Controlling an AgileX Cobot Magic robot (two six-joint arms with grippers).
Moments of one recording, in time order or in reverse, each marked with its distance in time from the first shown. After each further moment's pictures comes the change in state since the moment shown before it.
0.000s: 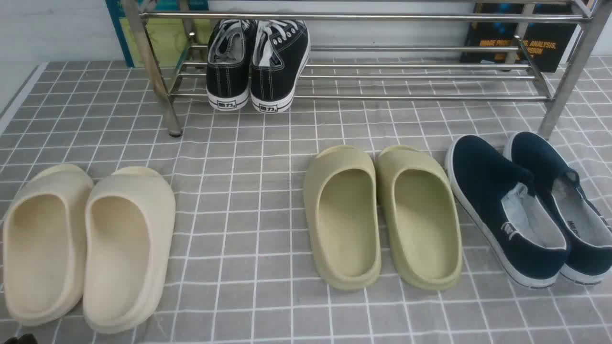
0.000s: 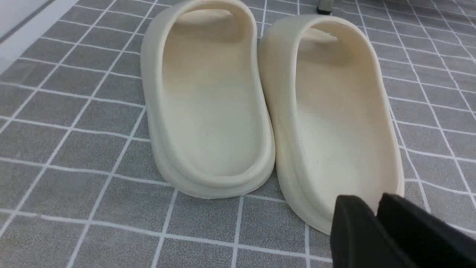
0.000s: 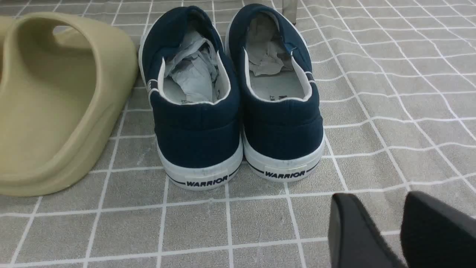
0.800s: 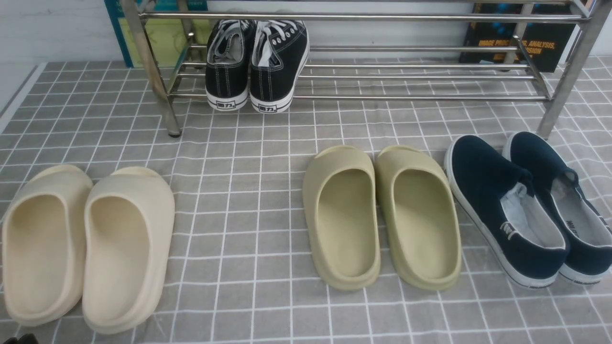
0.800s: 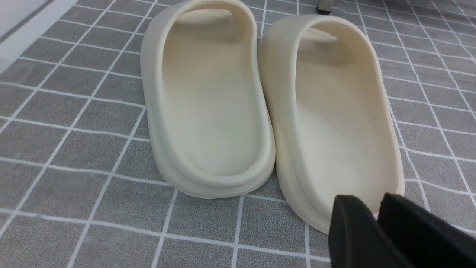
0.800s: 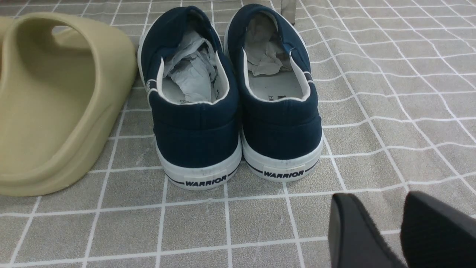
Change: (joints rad) right arm 0.000 0.000 0.000 0.000 0.000 0.000; left arm 0.000 0.000 0.000 0.000 0.000 0.000
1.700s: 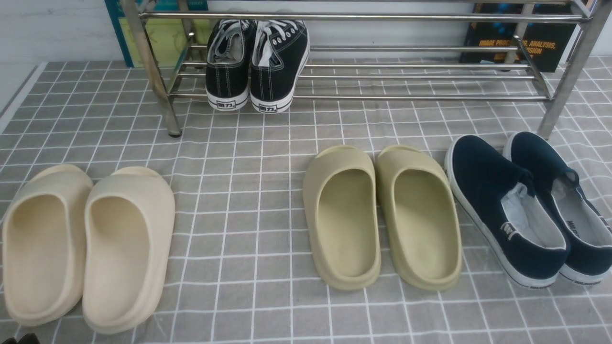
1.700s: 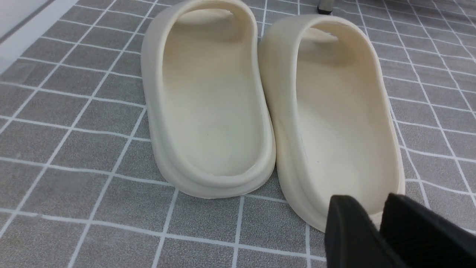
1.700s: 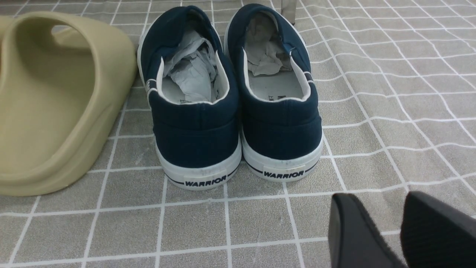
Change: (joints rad) right arm 0.000 0.000 0.000 -0.003 0.001 0.001; left arm 0.000 0.000 0.000 0.000 0.000 0.000
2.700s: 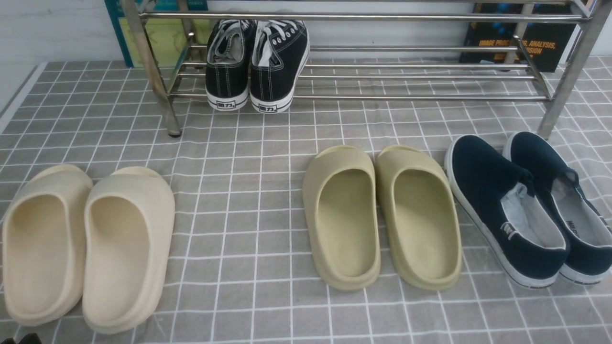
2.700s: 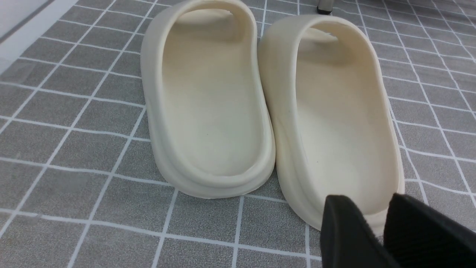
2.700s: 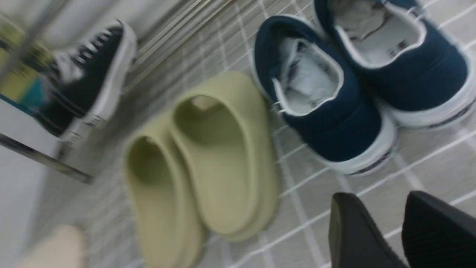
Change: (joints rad) right arm 0.000 0.000 0.008 0.717 0.022 0.146; left arm 0.000 0.000 0.000 0.000 0.000 0.000
